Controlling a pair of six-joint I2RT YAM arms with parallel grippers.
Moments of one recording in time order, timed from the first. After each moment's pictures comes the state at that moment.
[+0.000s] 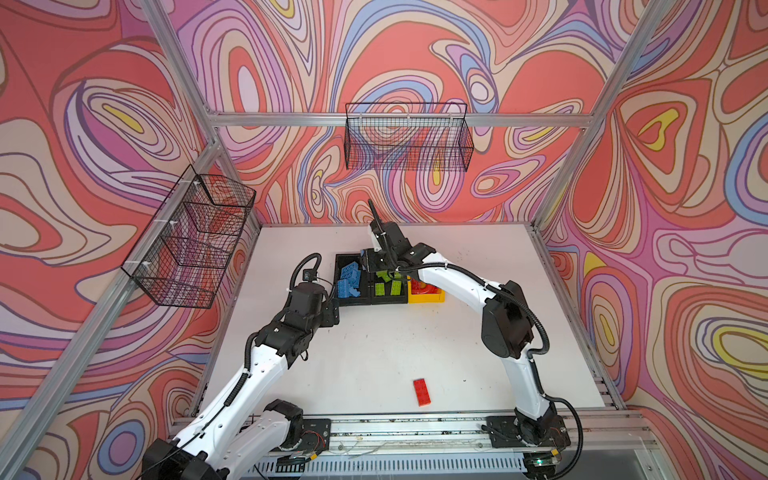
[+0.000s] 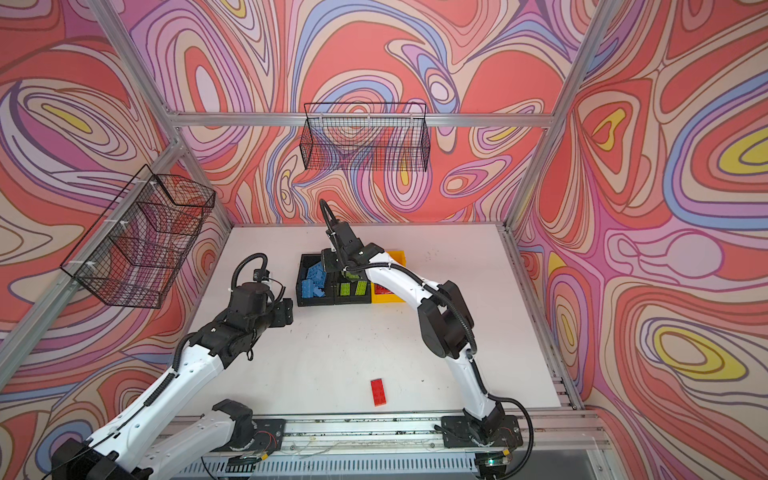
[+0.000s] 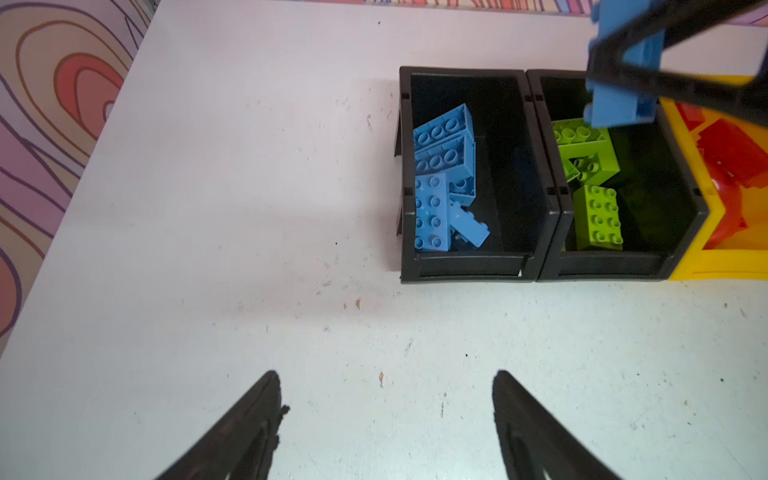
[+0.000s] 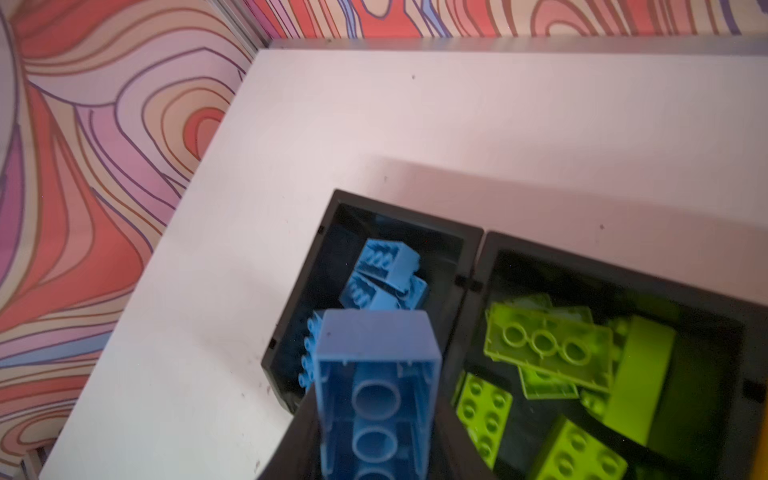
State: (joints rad) left arm -0.35 0.94 0.71 -0.52 -0.26 -0.33; right arm 0.72 2.22 2.01 -0.45 -0.07 0.47
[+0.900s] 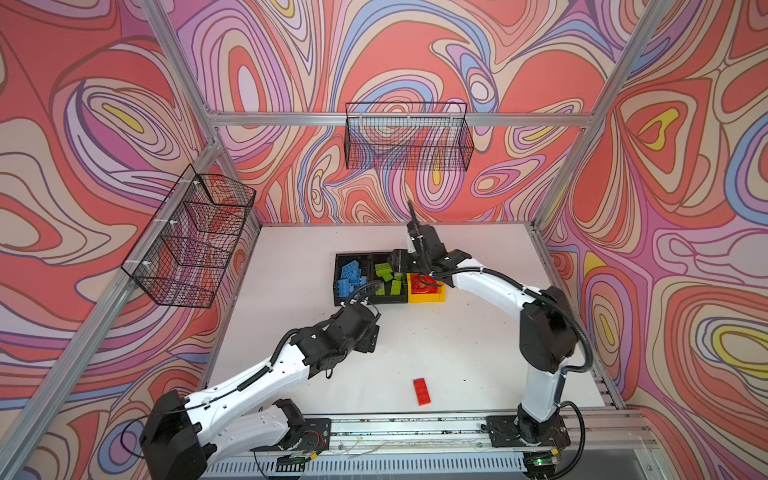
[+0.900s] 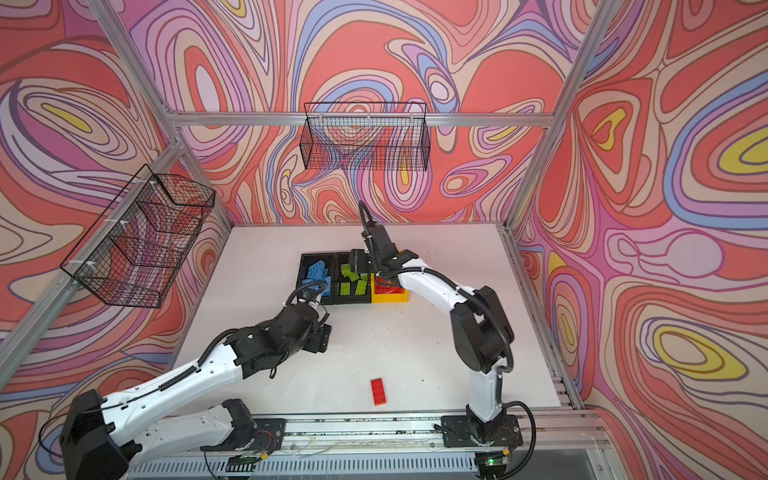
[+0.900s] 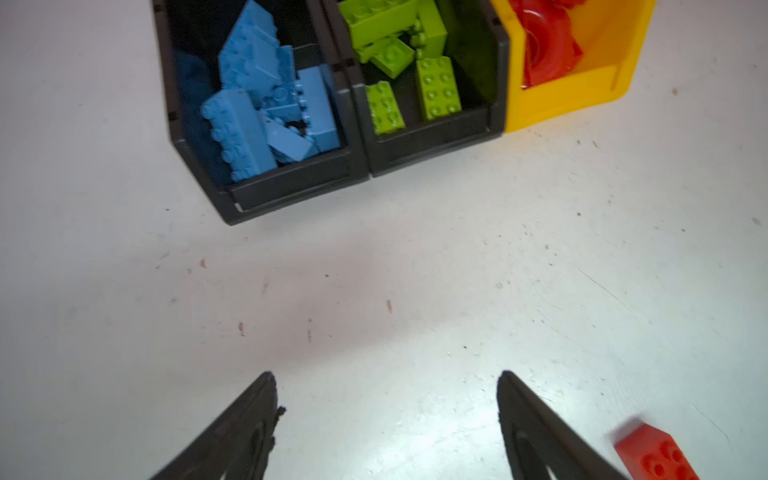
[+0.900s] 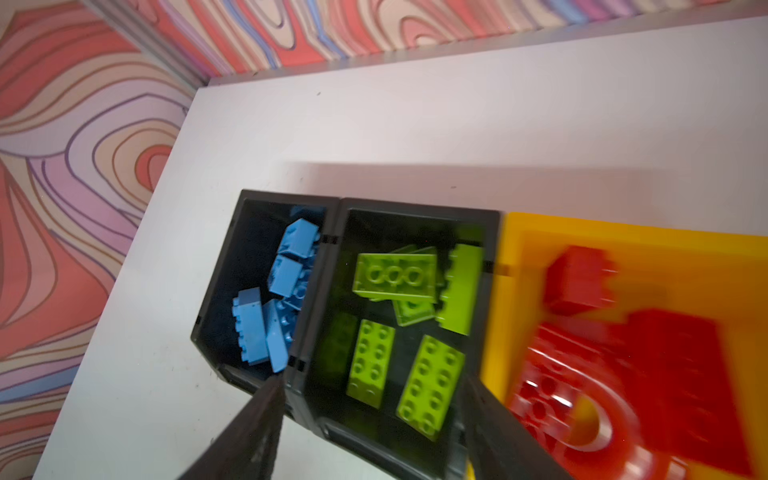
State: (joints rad) left arm -0.89 1.10 0.78 -0.60 -0.35 -0.50; right arm 0.56 1.84 1.49 -0.31 -0.03 0.50
